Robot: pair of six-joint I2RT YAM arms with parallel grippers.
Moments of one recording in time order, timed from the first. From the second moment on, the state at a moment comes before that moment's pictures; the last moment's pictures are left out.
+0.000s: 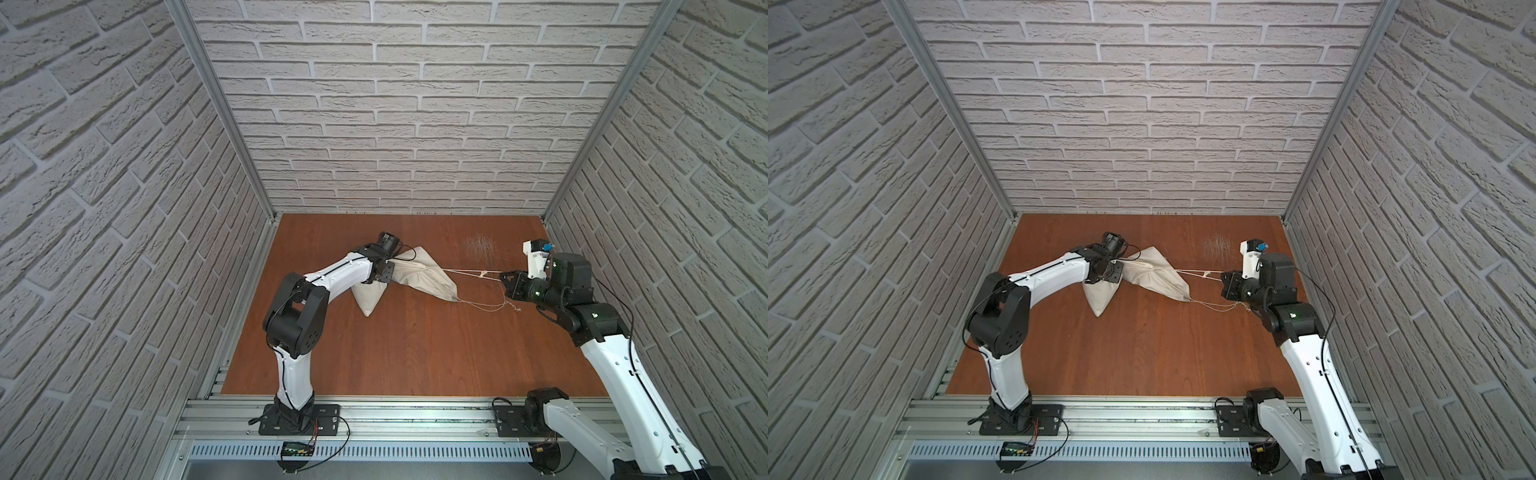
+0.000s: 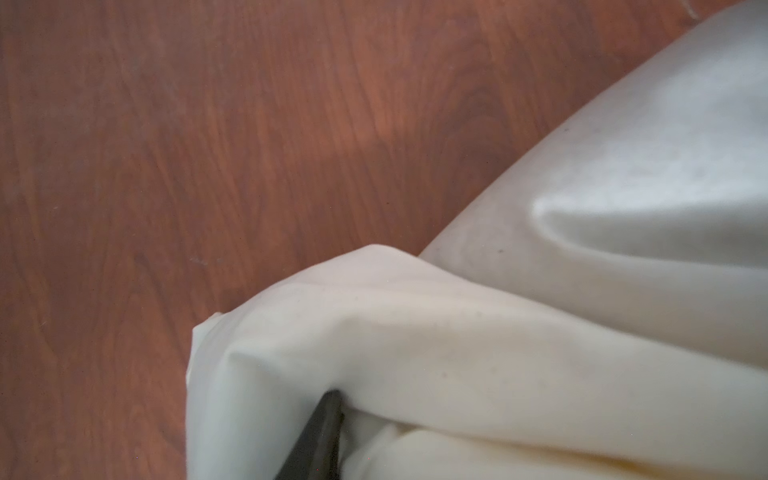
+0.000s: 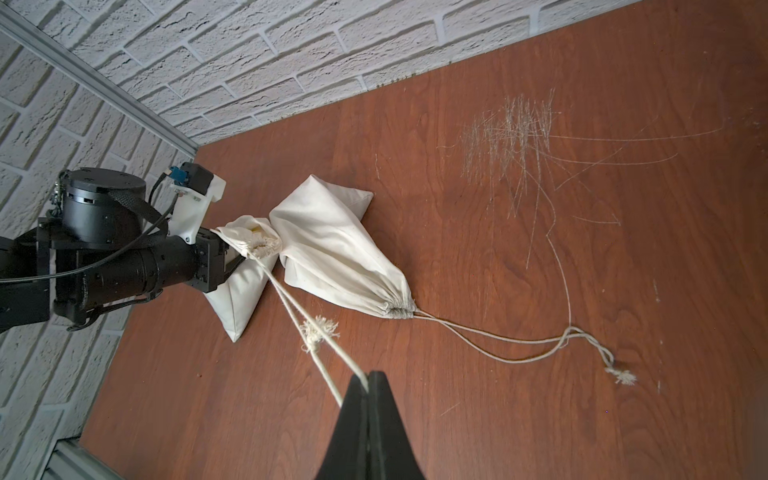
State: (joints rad) left arm -0.47 1.88 1.38 -0.59 -0.30 -0.19; right arm 0.12 0.90 0.97 -0.66 -0.29 0.36
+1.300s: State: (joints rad) left arm -0.17 1.17 0.86 -0.34 -0.07 -0.34; right arm 0.02 0.79 0.63 -0.67 0.23 0.54
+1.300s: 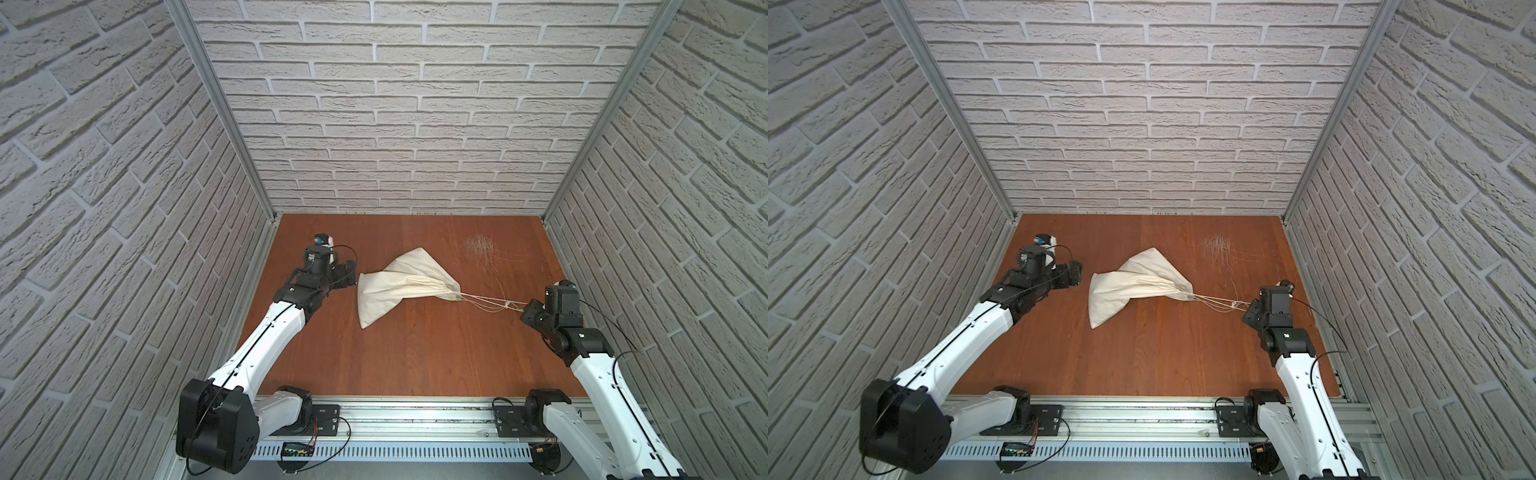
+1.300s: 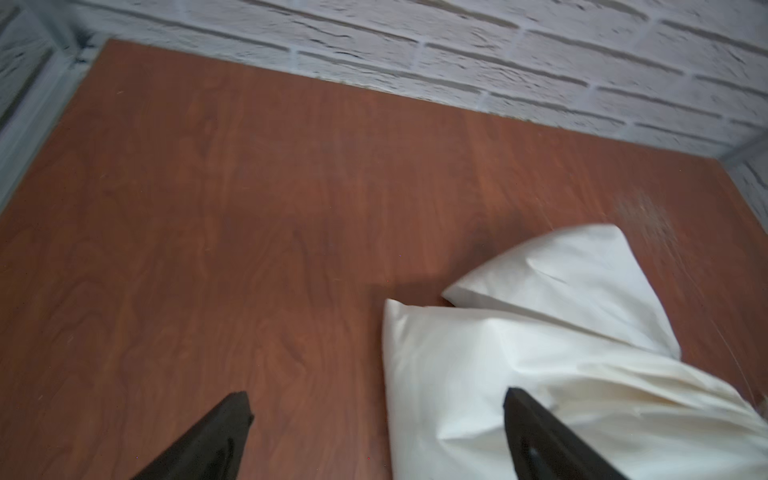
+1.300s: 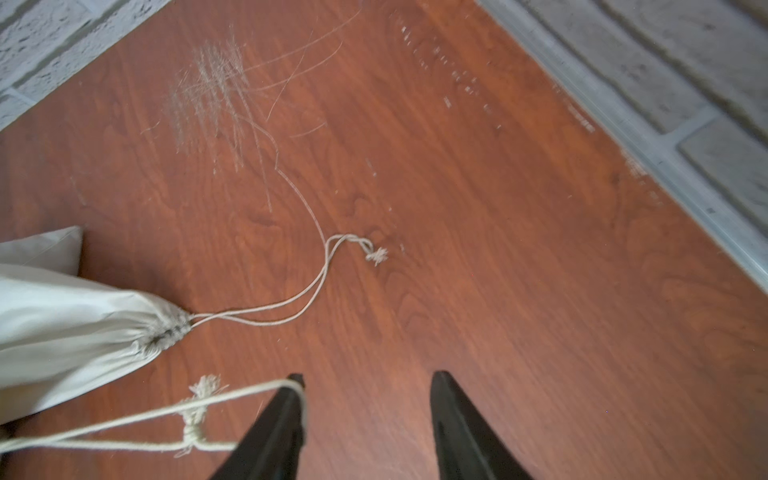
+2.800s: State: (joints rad) left arm -0.10 1.17 0.46 0.09 -0.53 -0.21; right arm 0.14 1.24 0.57 -0.01 0.35 0.30
